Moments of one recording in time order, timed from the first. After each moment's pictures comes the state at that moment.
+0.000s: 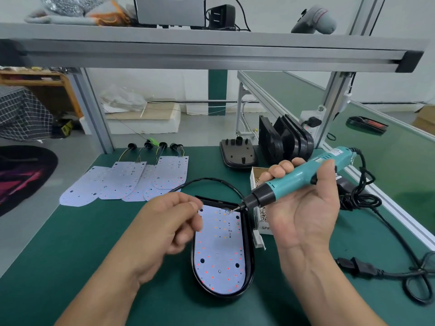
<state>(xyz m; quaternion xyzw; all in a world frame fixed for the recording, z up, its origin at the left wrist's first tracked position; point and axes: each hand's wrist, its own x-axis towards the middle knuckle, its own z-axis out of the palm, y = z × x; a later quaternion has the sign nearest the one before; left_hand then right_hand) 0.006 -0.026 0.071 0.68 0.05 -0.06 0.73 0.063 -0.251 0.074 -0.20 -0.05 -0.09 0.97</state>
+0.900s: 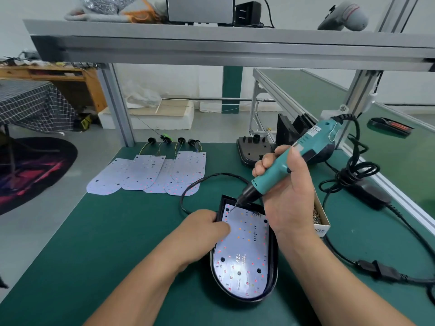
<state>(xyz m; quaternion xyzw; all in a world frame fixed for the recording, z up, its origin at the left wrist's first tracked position) 0.023 -0.036 0.033 0.82 0.03 -0.15 0.54 0.083 -0.213 0.065 -0.40 -0.13 -0.07 0.91</state>
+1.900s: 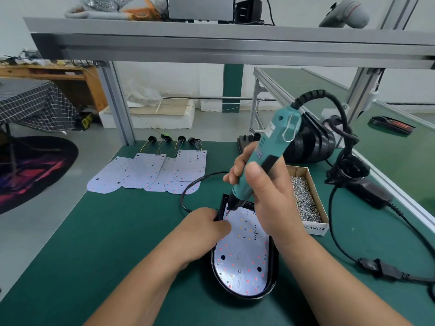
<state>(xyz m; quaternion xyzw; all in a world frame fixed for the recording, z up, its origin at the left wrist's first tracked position) 0.025 -0.037 0.027 0.84 0.02 -0.12 0.53 0.065 -0.192 0.070 -0.55 -0.28 -0.08 0.78</state>
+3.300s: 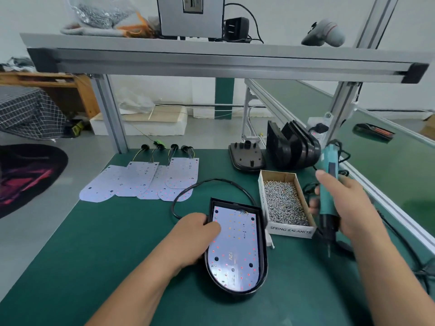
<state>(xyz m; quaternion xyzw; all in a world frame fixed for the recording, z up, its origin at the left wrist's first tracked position) 0.026 -0.037 0.026 0.84 0.05 -0.10 0.53 0.097 -0.362 0.059 -0.71 0.08 -0.07 0.70</state>
